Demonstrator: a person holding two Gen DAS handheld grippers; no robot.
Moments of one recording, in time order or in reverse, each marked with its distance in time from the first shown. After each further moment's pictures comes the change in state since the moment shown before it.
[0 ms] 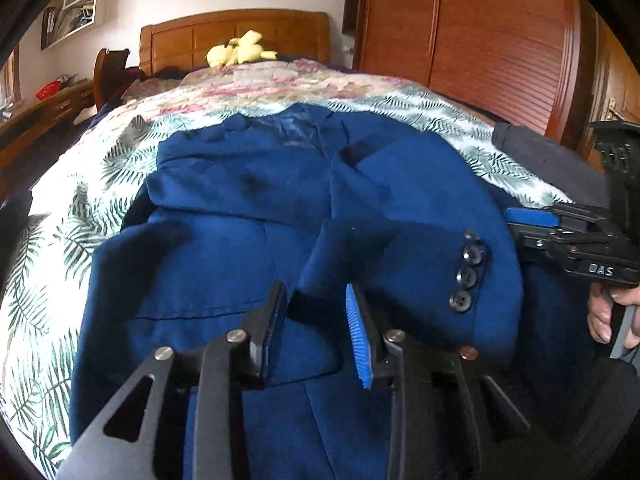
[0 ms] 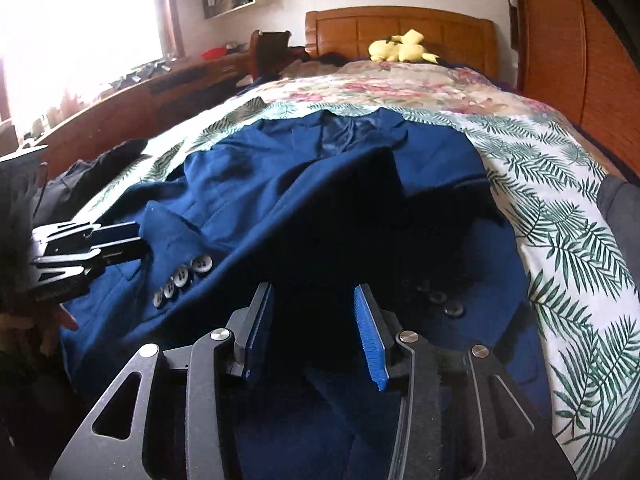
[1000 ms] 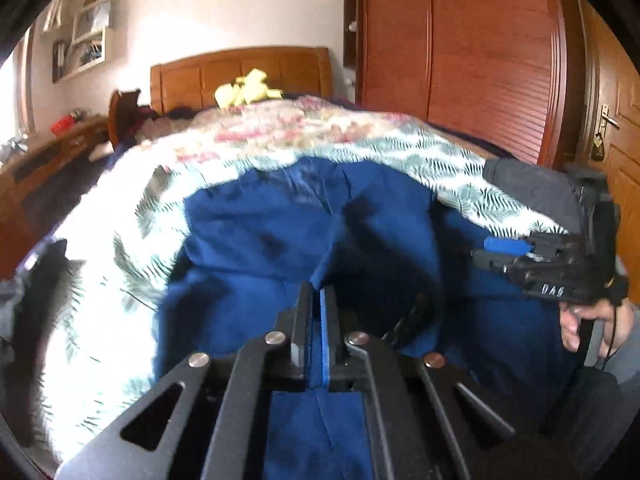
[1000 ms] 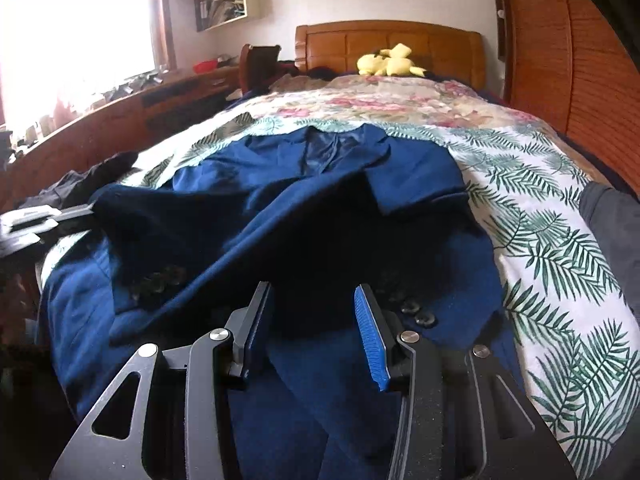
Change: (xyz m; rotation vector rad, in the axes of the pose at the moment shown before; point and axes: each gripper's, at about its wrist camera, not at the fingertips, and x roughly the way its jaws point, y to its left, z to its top) left arm -0.088 -0.006 0.033 0.048 -0.143 0.053; right arm -0.015 -0.008 0.002 0.011 -0.063 -0.043
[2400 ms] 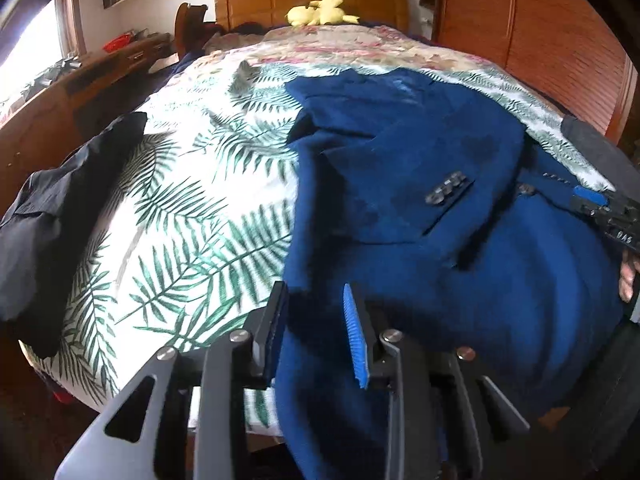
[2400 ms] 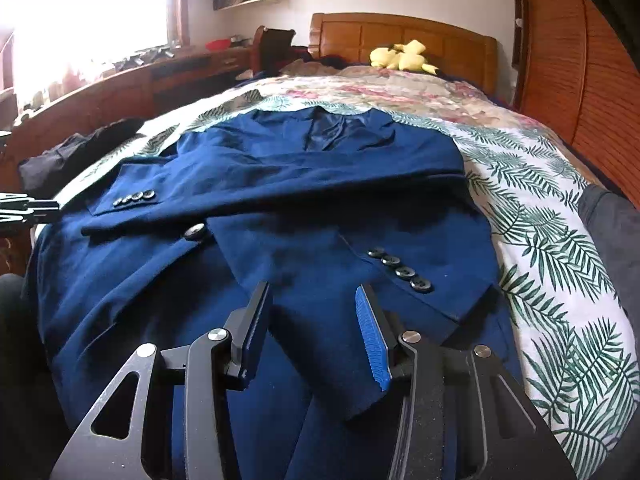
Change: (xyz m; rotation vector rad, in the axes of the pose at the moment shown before) left arm 0.006 0.089 -0.093 -0.144 0.295 0.188; right arm 0.005 -0.002 -0.024 -0.095 0.056 -0.013
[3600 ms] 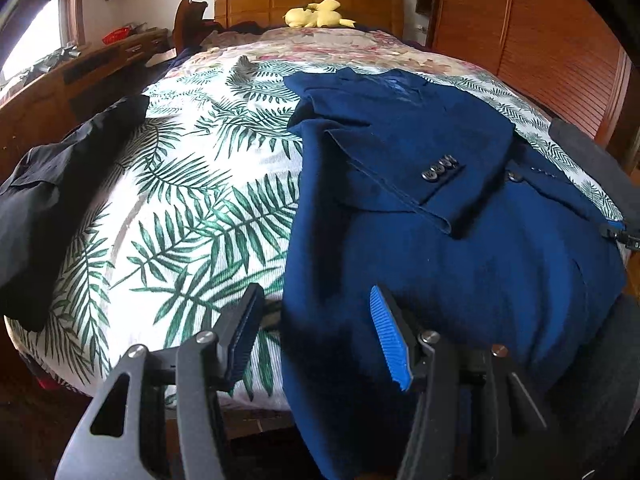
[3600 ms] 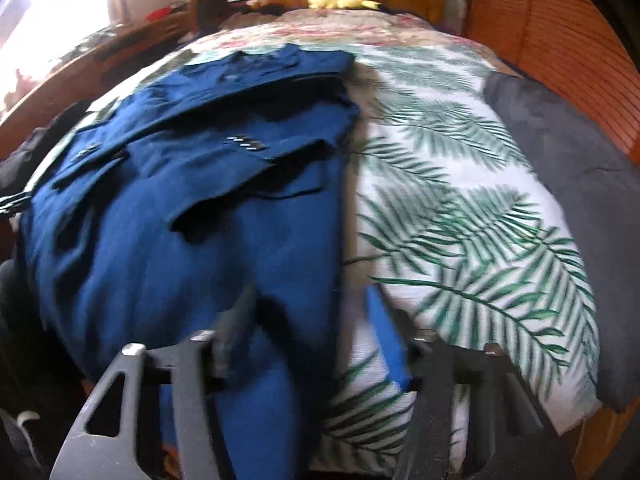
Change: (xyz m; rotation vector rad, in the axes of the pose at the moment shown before) left arm -0.011 0.011 -0.026 -0.025 -0.023 -0.071; right arm -0.067 -0.083 -0.061 0.132 0.215 -0.061
